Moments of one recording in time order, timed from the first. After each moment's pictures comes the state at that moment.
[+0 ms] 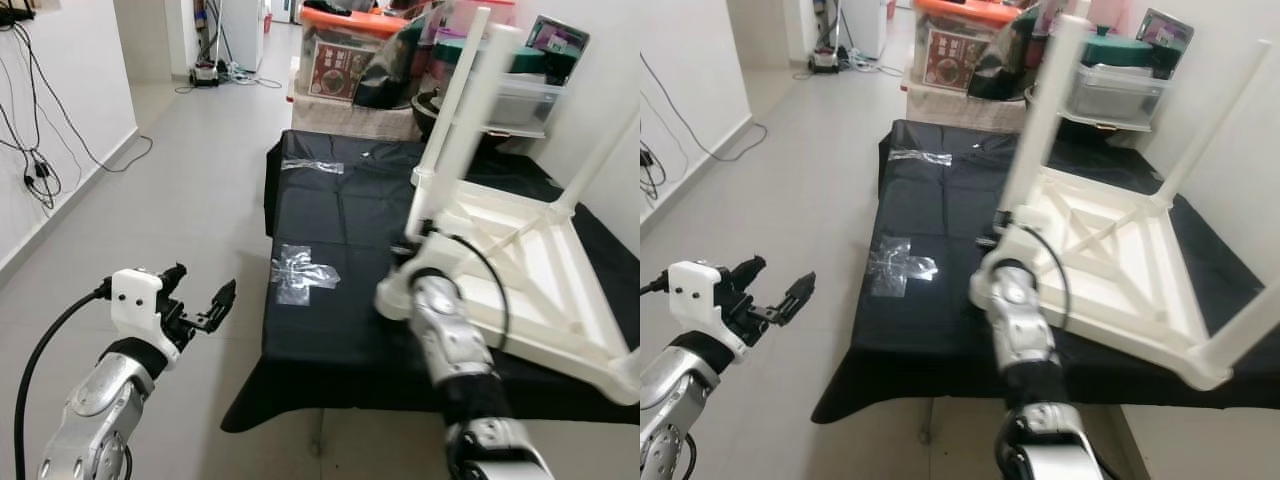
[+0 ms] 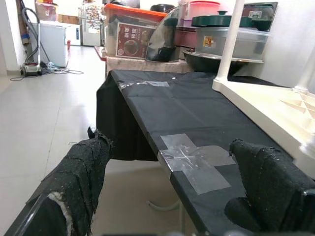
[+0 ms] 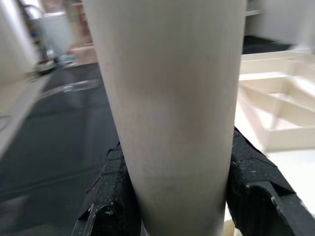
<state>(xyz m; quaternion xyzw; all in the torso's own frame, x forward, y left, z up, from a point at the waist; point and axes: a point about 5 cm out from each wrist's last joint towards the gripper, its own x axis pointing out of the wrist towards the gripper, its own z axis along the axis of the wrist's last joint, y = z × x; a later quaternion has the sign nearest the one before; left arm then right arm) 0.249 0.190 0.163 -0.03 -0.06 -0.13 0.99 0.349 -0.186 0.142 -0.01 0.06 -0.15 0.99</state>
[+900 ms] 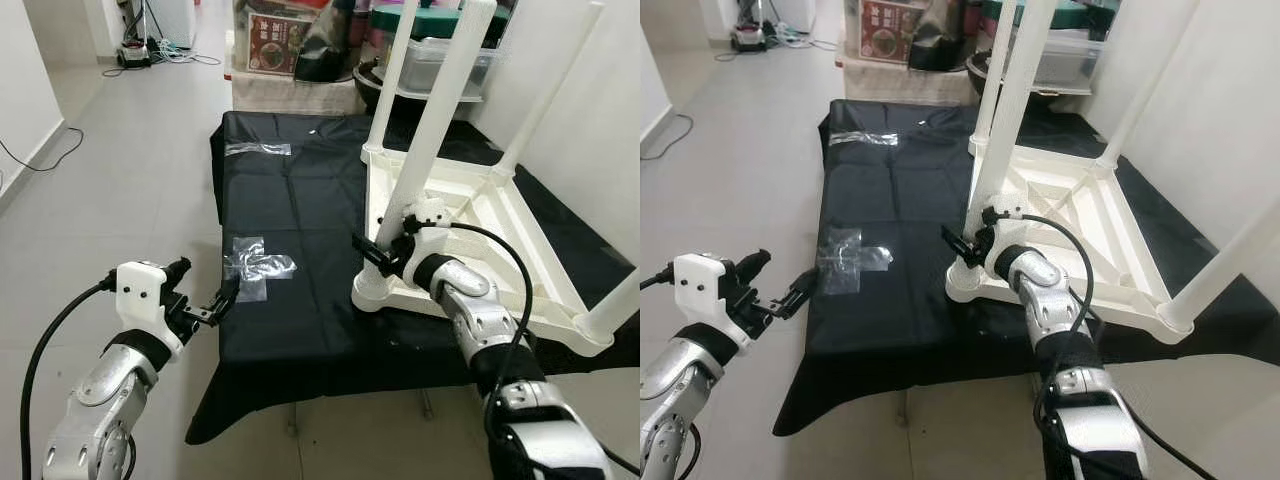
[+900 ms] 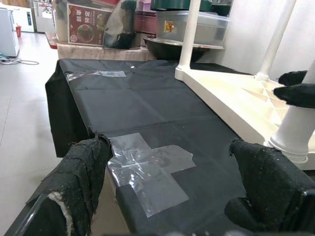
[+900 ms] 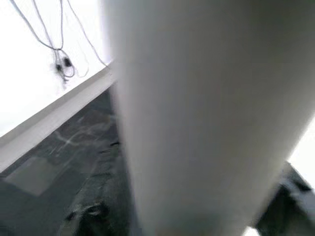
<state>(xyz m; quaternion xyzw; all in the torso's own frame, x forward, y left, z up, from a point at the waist) 0.255 0.189 0.164 -0.03 -0.06 -0.14 0.99 0.377 -0.159 0.166 -0.08 0.02 0.30 0.95</state>
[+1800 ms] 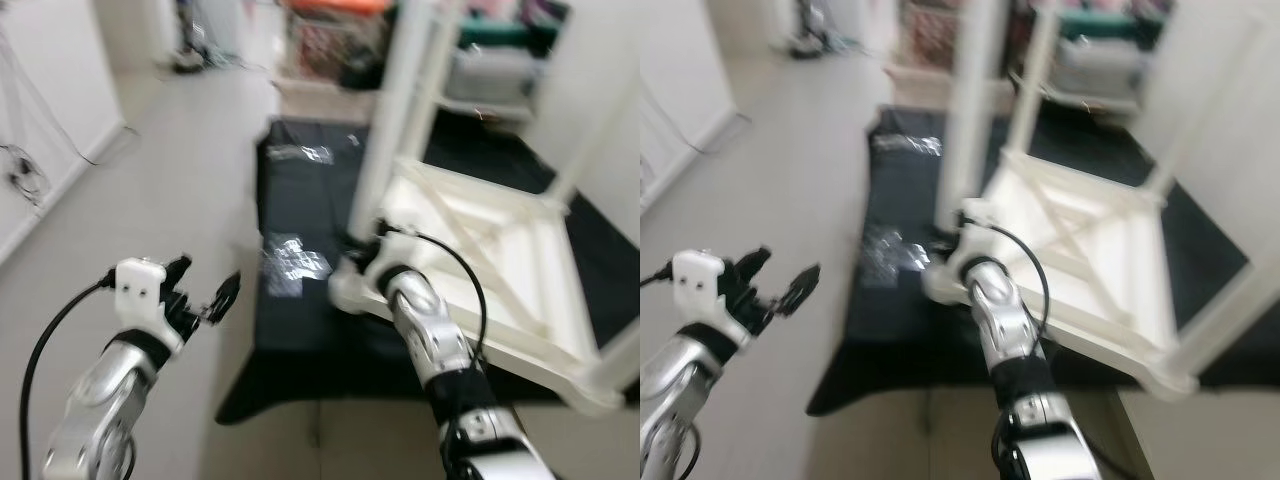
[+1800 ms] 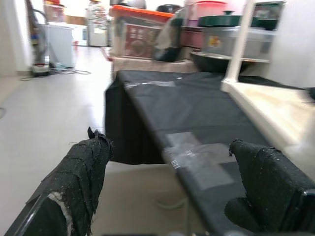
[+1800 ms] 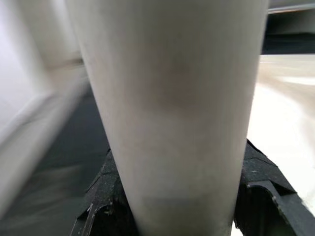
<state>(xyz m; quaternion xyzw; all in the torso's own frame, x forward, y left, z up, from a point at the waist) 0.250 0.193 0.160 -0.03 -0.05 -0.13 0.99 0.353 -0.186 0.129 -0.02 0.07 -0.11 0.99</state>
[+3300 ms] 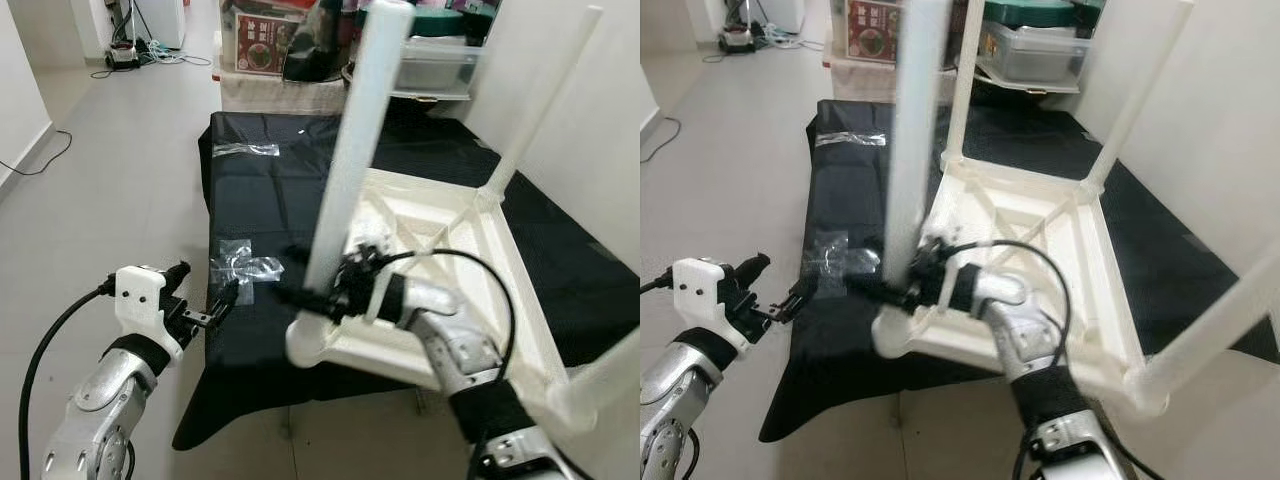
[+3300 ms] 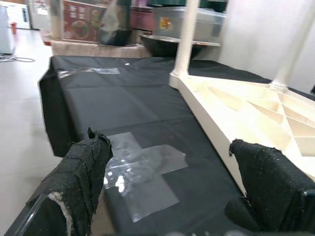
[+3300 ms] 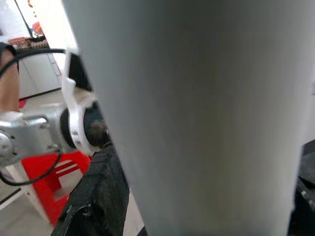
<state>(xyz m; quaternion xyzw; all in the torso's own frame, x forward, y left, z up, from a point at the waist) 0.252 0.189 0.163 -0.03 -0.06 -0.14 0.99 0.309 -0.078 0.176 0.00 -0.06 0.62 0.79</state>
